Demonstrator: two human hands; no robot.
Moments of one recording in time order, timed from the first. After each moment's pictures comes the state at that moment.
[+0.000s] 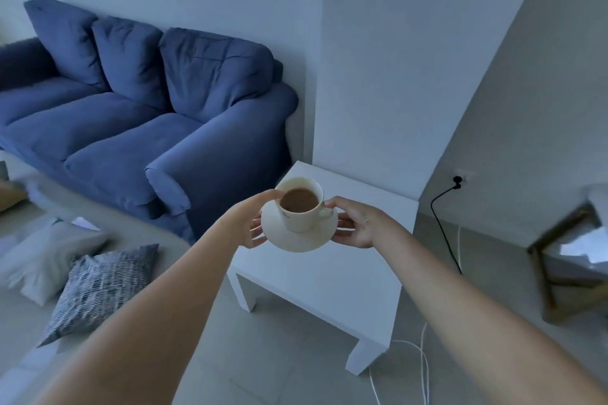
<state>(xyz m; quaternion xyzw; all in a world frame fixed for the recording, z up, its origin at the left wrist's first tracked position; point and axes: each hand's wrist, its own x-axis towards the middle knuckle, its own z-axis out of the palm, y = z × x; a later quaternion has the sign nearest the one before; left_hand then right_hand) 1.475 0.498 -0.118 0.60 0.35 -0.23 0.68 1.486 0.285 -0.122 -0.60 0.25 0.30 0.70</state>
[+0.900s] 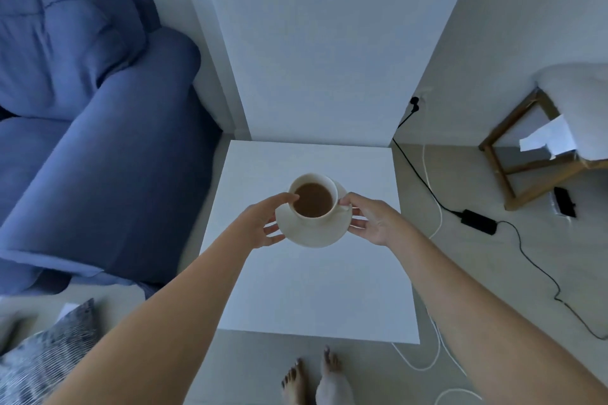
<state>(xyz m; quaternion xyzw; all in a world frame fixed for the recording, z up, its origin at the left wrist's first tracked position) 1.692 0.434 -0.248 0.62 0.27 -0.41 0.61 1.627 0.228 -0.260 -0.51 0.41 0.16 0.74</state>
